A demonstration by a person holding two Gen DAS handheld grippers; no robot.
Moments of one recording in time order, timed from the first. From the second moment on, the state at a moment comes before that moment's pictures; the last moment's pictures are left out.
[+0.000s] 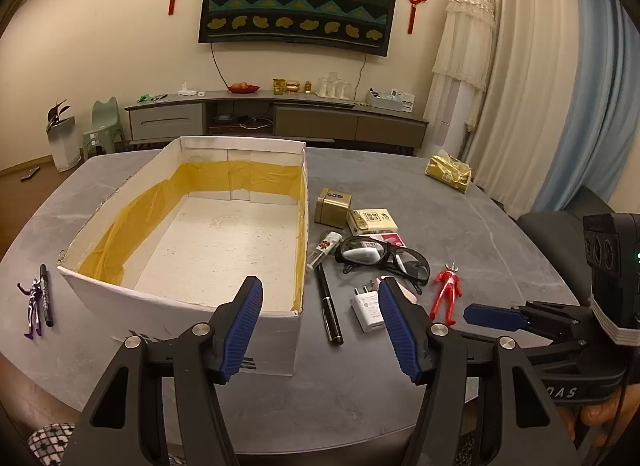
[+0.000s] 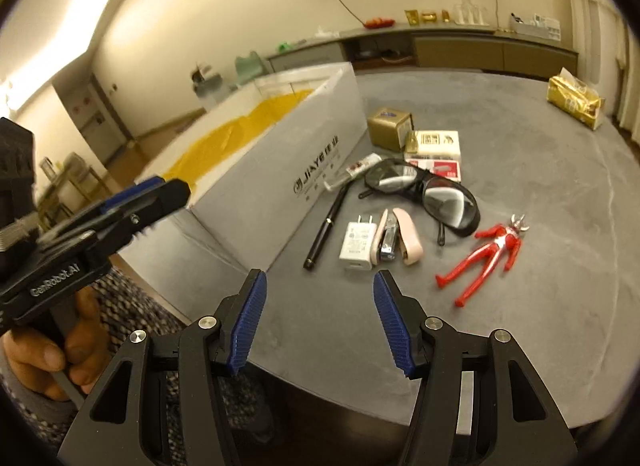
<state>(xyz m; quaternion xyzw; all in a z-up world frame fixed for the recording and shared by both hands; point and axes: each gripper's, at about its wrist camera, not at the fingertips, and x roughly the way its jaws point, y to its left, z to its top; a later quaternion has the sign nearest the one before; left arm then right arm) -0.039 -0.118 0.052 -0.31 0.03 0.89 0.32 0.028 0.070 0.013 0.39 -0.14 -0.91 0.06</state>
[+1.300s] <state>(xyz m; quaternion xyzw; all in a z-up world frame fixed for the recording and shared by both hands) -0.080 0.002 -0.056 -0.40 0.13 0.83 0.36 -0.021 0.193 -0.060 0.46 -0.15 -0.86 -0.11</state>
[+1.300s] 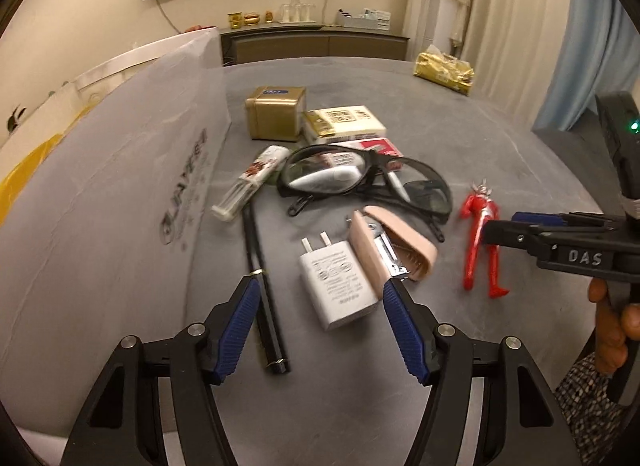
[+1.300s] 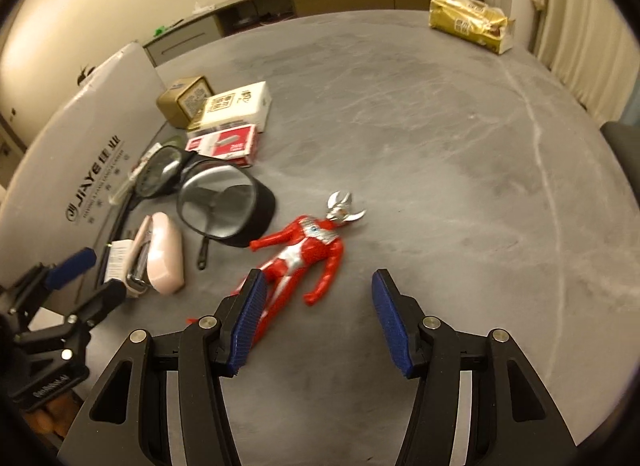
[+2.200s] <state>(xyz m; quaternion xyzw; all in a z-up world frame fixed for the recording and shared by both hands) -0.101 0.004 -0.069 -0.42 0.12 0.82 0.37 -0.035 0.179 -0.066 0.45 -0.10 -0.88 -0.12</state>
